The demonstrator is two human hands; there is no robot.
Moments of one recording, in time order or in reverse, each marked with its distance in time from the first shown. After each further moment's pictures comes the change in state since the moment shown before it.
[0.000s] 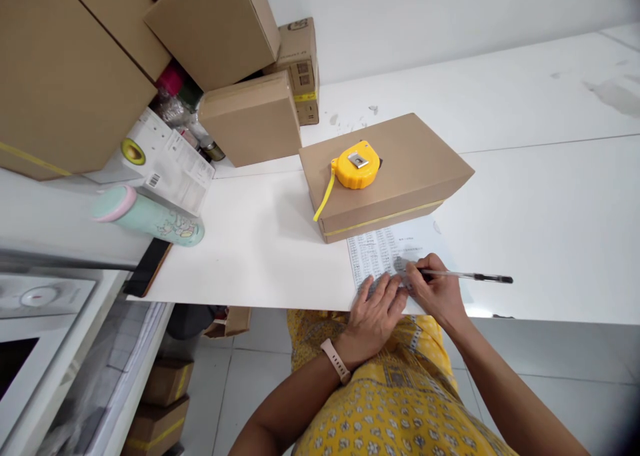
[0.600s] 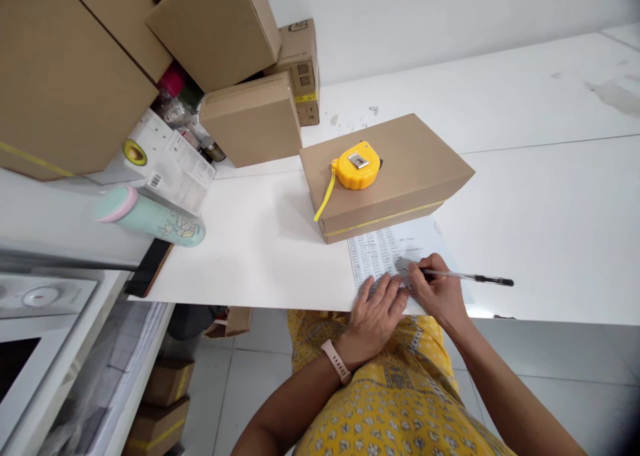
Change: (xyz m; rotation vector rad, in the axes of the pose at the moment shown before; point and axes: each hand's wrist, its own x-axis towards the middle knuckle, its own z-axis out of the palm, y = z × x) left_hand -0.001 0.001 0.002 0.010 0.016 -0.005; right_hand 0.000 0.000 -0.001 -0.040 0.024 0.006
